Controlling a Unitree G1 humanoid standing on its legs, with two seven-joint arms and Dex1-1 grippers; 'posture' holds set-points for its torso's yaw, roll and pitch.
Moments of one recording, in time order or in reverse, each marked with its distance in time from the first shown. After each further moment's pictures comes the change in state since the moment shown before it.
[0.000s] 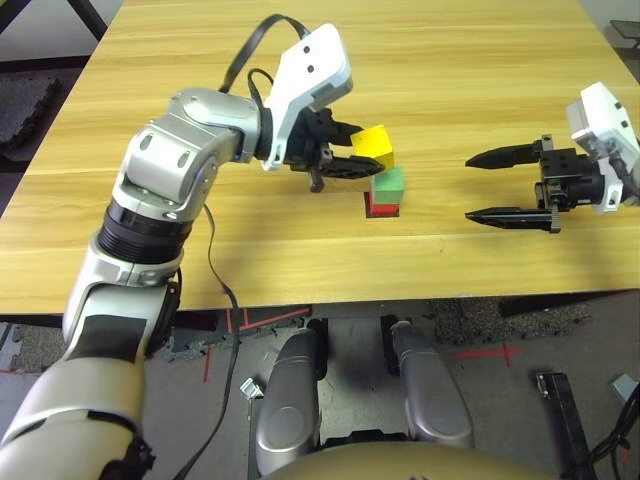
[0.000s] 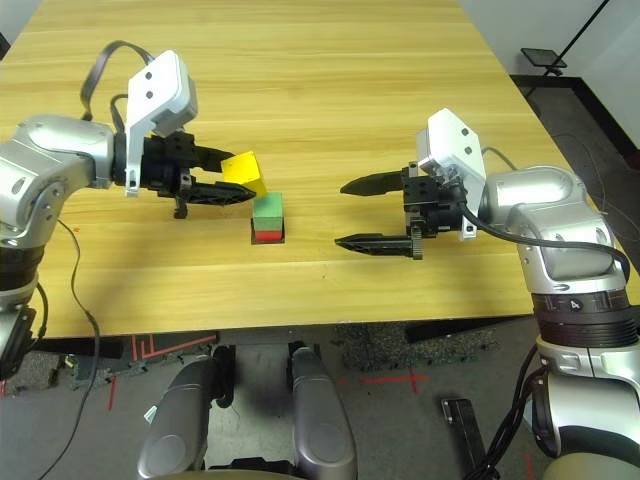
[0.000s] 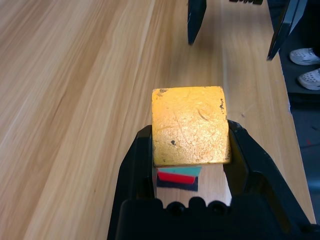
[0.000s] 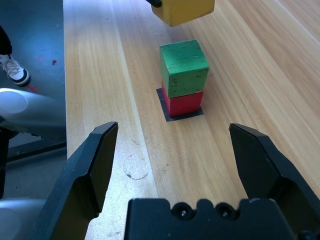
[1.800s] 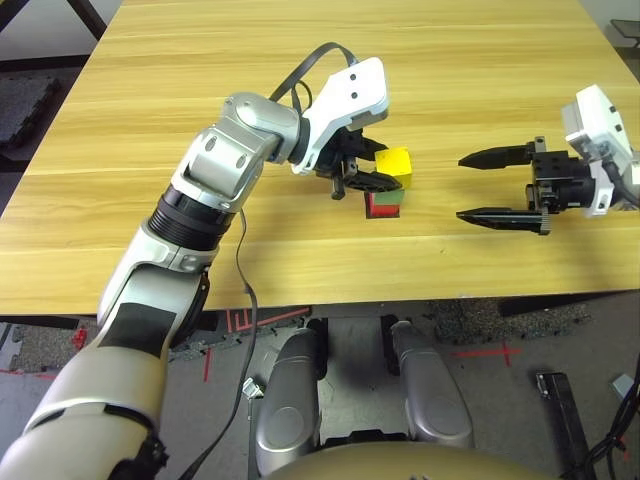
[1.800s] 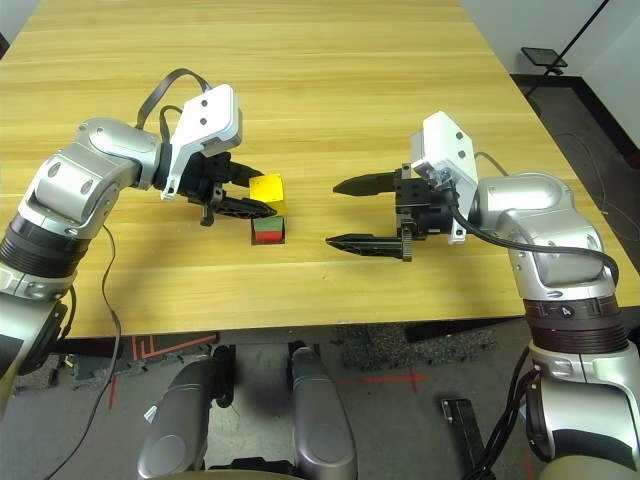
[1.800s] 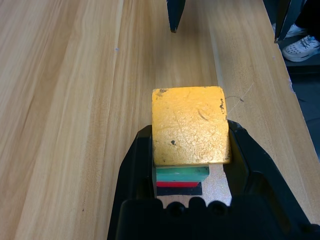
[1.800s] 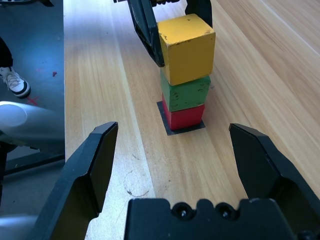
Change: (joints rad) left arm -0.039 -0.076 -0.099 0.186 0.135 -0.159 -0.122; right arm 0.024 0.036 0.000 -0.039 0.036 0.005 -0.054
